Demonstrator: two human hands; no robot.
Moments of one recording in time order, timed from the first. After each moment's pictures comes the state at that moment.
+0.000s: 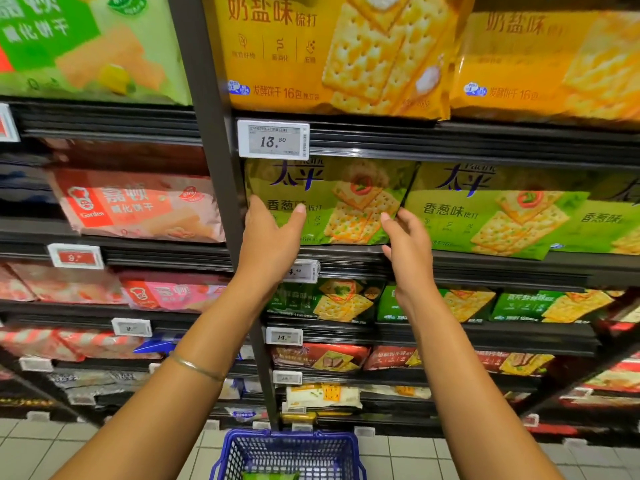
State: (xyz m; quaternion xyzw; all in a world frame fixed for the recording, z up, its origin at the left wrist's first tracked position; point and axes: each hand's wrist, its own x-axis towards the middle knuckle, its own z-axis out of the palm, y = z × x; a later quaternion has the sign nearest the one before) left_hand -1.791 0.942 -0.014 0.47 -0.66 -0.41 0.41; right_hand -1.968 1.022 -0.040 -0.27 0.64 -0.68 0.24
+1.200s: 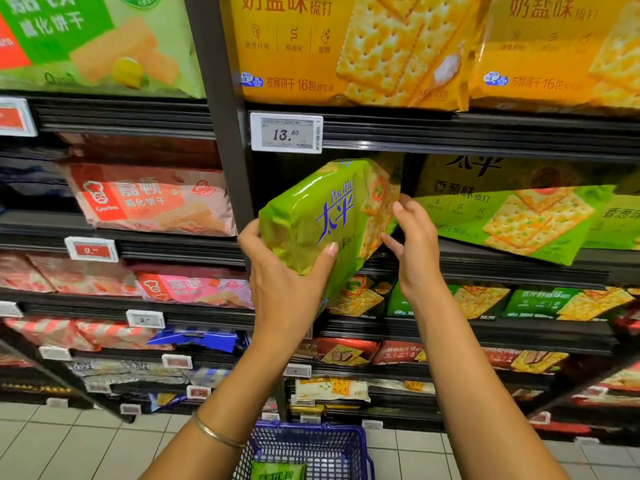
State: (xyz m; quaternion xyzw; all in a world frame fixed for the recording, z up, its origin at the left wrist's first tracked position) left_hand -1.779 1.008 -0.046 0.42 -0.63 -0.36 0.55; right_hand -1.966 1.015 -0.043 -0.30 0.56 -0.72 0.29
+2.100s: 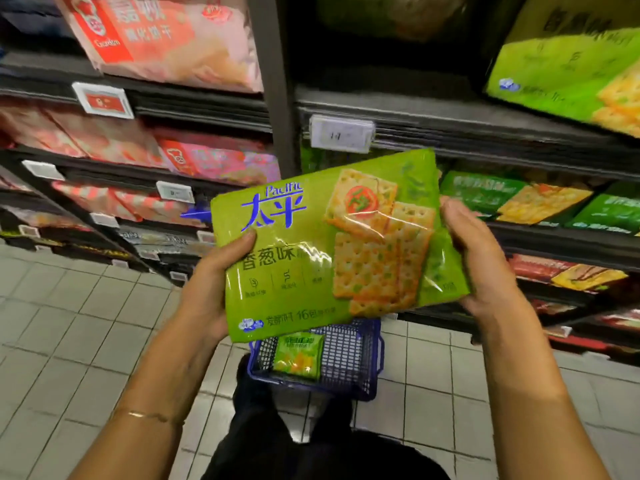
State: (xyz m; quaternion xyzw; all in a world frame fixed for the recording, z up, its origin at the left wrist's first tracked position) left_hand -1.644 1.053 -0.156 0.42 -0.26 -0.78 0.37; right_hand -1.943 1.127 -0.139 -0.30 0.52 -0.63 0.49
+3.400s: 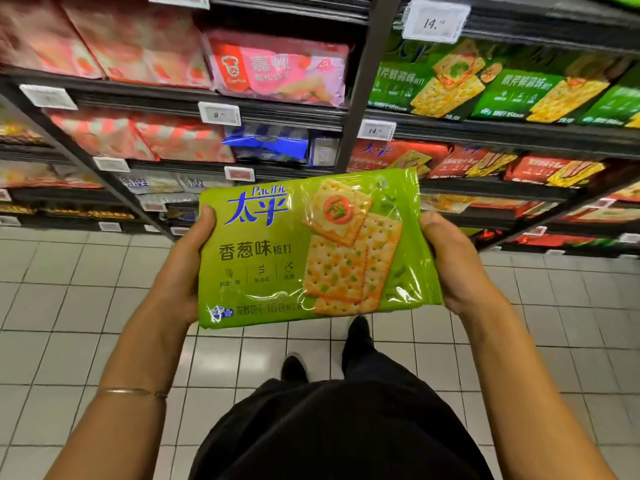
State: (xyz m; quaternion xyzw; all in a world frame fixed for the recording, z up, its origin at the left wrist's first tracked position) left_hand -1.388 1.070 -0.204 0.46 -0.26 -0.82 0.23; right_hand -1.696 1.214 -0.186 -0.21 0.62 -0.56 0.50
